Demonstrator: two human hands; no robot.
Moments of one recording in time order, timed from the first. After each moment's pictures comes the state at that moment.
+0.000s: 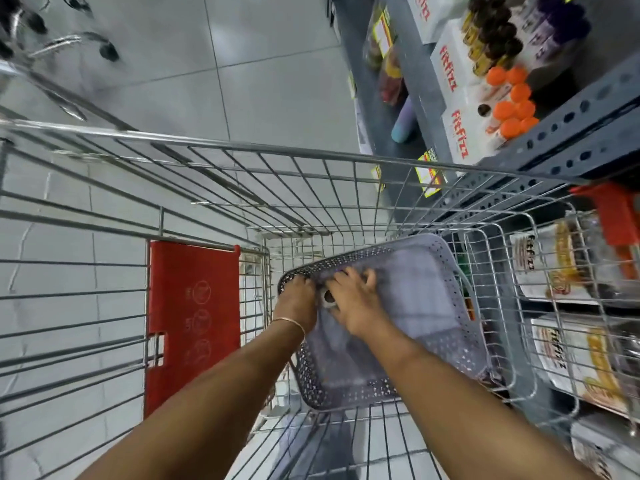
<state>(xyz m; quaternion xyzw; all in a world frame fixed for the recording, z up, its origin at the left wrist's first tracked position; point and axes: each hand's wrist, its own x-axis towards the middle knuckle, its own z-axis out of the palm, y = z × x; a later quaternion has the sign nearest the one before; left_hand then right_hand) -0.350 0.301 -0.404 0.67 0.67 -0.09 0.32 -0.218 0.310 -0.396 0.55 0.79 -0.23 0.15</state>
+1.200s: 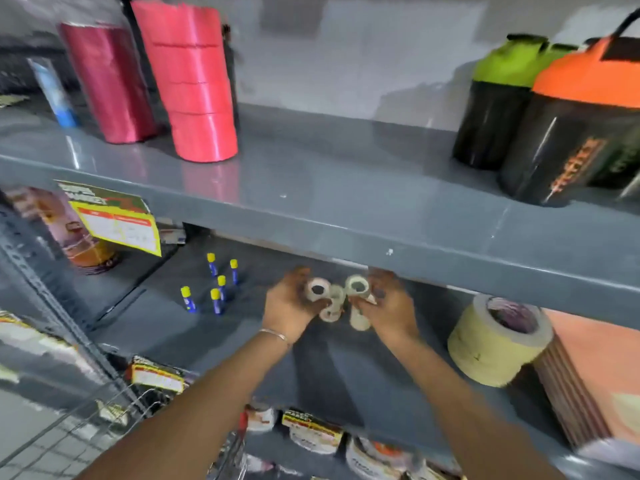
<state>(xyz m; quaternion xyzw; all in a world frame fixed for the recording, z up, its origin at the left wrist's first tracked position) 0.124 0.142 0.039 0.80 0.23 0.21 0.51 0.196 -0.021 0.053 0.82 0.19 -0.01 -0.55</state>
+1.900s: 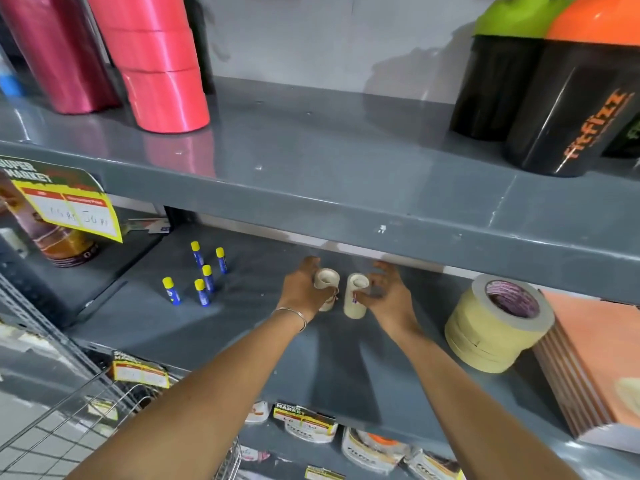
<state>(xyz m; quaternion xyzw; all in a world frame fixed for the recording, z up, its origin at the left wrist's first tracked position) 0.178 0.129 0.005 0.84 0.24 0.15 0.46 0.248 -0.032 -0.014 0.81 0.14 -0.04 -0.56</state>
